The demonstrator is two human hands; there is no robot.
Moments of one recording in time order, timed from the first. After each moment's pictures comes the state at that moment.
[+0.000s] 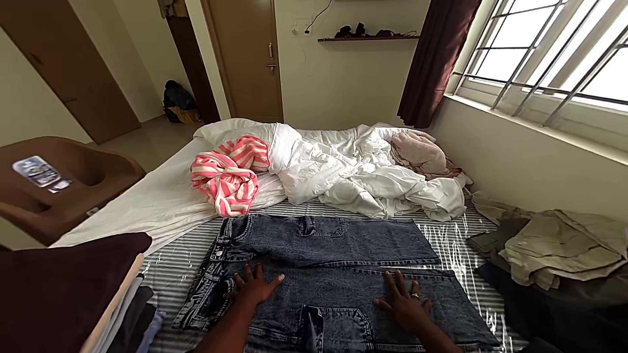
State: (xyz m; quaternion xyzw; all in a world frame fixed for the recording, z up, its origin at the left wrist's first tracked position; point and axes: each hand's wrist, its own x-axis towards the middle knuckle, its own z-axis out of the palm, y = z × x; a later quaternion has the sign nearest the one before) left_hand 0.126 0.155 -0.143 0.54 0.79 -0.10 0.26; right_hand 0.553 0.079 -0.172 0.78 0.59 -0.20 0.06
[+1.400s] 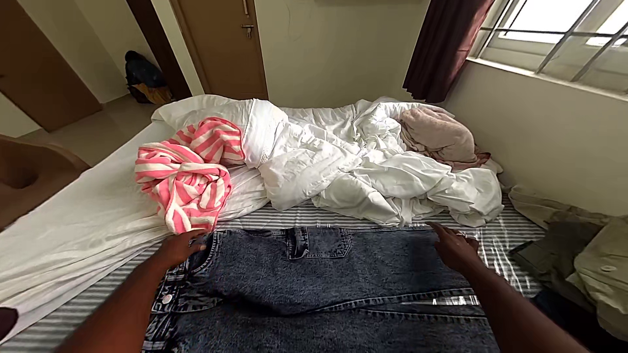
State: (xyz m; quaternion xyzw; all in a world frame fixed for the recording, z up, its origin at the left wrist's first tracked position) left_hand -0.045 0.388 -0.136 0.71 0.66 0.00 0.22; right_hand 0.703 0.288 -0.149 0.80 0.60 -0.10 -0.04
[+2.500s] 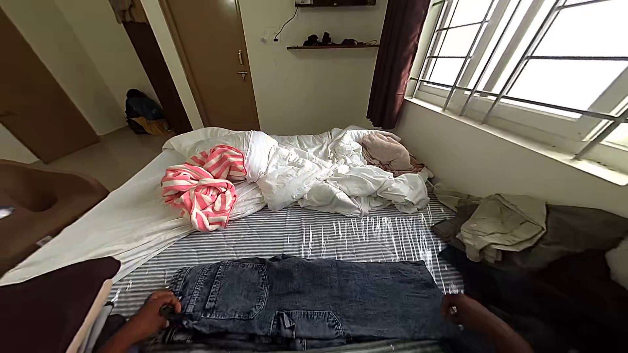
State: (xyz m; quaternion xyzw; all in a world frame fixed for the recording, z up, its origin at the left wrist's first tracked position) left_hand -0.092 0.130 -0.098 0.71 0.65 0.05 0.27; right_hand 0.719 -0.003 -0.104 0.75 0.58 -0.31 0.03
